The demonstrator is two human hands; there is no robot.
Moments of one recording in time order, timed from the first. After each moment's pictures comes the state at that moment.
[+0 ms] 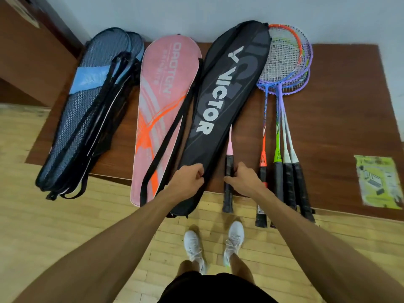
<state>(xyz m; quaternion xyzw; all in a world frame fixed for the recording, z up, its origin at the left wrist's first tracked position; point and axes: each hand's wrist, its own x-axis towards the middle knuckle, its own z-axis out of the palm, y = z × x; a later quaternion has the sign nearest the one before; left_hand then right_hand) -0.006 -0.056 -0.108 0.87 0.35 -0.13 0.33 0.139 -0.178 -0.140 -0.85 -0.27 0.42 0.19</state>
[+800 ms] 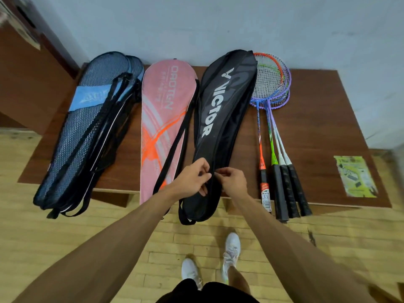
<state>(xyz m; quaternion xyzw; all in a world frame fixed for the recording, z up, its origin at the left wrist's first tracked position) -0.024 -0.032 -0.068 0.78 0.28 -0.06 0.56 0.073 -0.144 -0.122 -0.82 -0.08 0.34 0.45</state>
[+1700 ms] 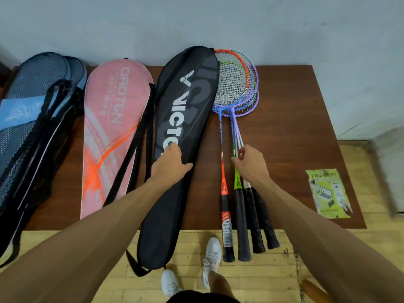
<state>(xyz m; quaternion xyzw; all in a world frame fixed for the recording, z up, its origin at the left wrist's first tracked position) 0.136 -0.020 -0.087 0.88 0.39 -0.09 0.26 0.280 -0.184 -0.112 -0.92 -0.17 0.25 0.24</state>
